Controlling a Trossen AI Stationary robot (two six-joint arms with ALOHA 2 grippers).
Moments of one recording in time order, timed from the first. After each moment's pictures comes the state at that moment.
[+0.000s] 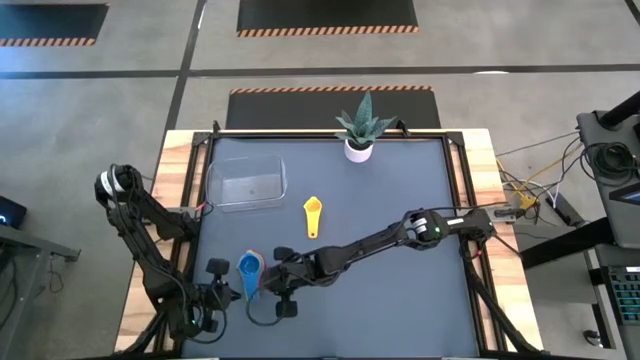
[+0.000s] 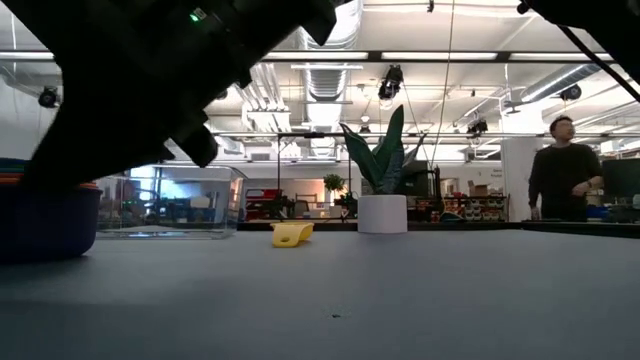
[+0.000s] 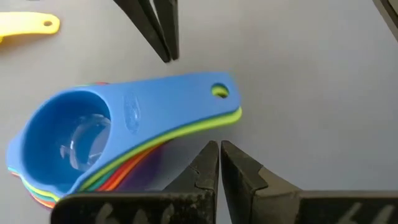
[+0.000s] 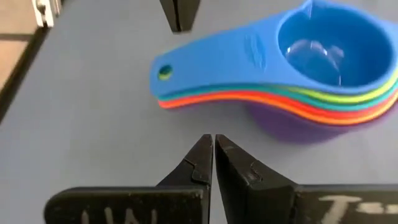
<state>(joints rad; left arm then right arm) -1.17 1.43 0.70 -0.51 -0.67 -0.91 0.29 2.48 2.12 -0.34 0.05 0.17</state>
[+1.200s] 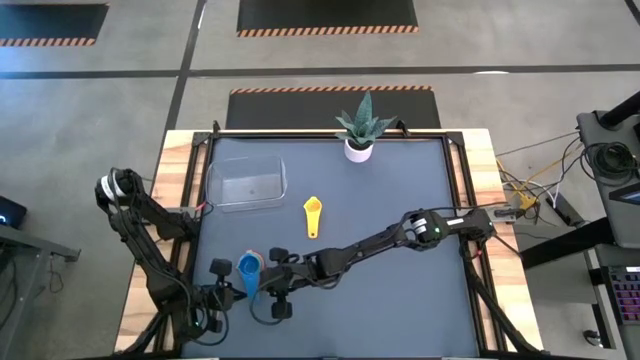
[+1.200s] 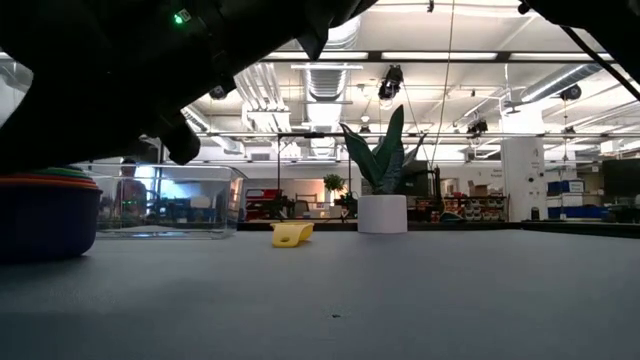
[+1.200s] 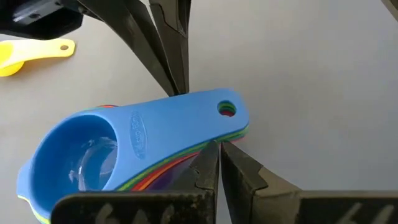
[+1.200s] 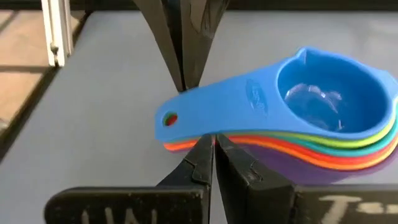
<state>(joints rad) -1.15 1.48 0.70 -0.46 -0.75 -0.85 0.29 2.49 2.06 -0.13 0.08 0.16</state>
